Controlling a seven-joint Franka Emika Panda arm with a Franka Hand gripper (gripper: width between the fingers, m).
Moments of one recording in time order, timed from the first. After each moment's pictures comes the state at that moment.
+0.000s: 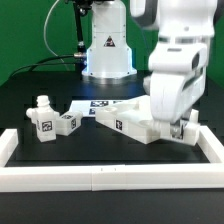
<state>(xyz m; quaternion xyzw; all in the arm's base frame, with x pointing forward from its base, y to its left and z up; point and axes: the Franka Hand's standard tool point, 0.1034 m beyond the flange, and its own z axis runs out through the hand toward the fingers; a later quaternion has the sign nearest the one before) 0.567 0.096 0.054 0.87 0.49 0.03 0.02</state>
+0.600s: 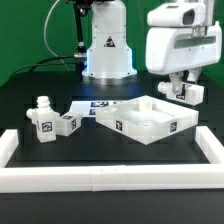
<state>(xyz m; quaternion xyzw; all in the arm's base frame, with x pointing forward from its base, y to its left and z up) 0.505 0.115 0.089 0.93 0.37 0.04 0.02</state>
